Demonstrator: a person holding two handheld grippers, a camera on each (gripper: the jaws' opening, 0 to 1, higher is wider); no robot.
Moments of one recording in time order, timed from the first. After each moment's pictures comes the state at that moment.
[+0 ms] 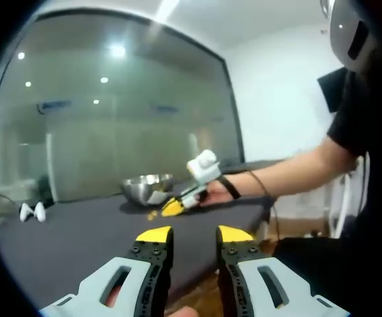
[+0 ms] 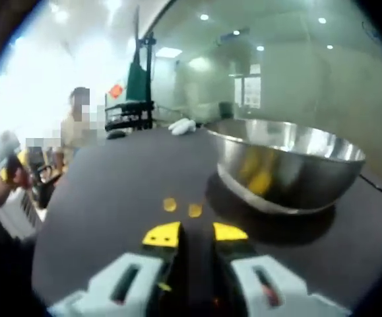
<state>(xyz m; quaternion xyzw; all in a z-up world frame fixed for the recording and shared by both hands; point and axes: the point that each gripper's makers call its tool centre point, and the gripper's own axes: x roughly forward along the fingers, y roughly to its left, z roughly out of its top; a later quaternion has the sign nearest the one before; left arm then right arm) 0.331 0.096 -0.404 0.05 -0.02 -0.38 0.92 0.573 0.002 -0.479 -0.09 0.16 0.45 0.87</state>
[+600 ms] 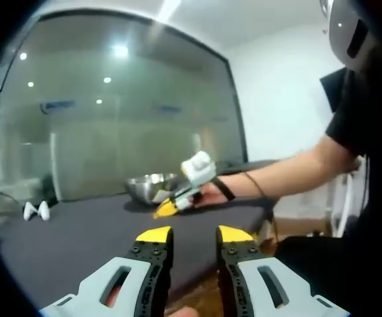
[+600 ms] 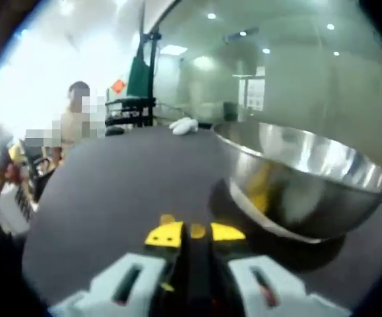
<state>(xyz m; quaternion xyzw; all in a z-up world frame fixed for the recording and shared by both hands) 0.332 0.105 -0.404 0.05 -0.02 -0.37 0.93 0.590 0.021 -0.481 -0.12 0.15 0.45 0.87</state>
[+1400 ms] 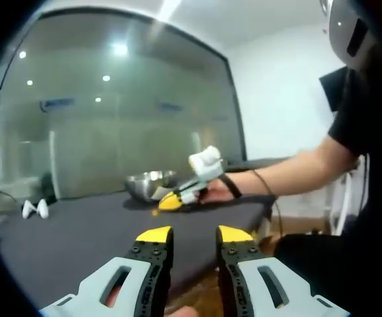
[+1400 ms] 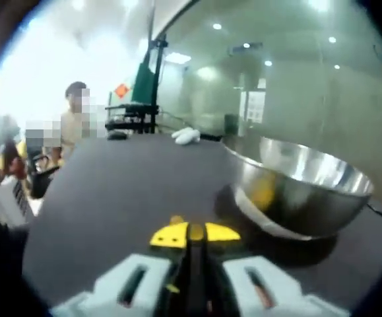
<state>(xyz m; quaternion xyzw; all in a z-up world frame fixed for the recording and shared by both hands) 0.332 0.106 -0.409 0.05 -0.01 -0.37 0.93 0.559 0.012 -0.459 -0.12 0.09 0.45 0.88</state>
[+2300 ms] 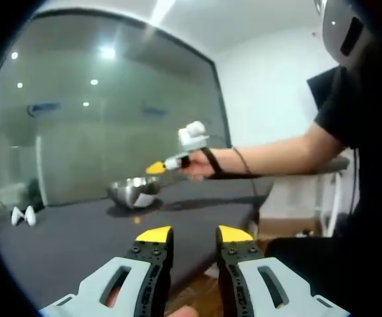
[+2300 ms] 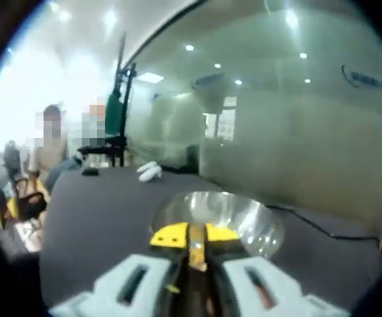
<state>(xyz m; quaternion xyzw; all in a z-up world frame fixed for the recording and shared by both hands) 0.319 0.081 -0.405 0.05 -0.02 -0.41 0.91 0.615 -0.044 -0.355 -0.08 0.05 0.37 0.93</state>
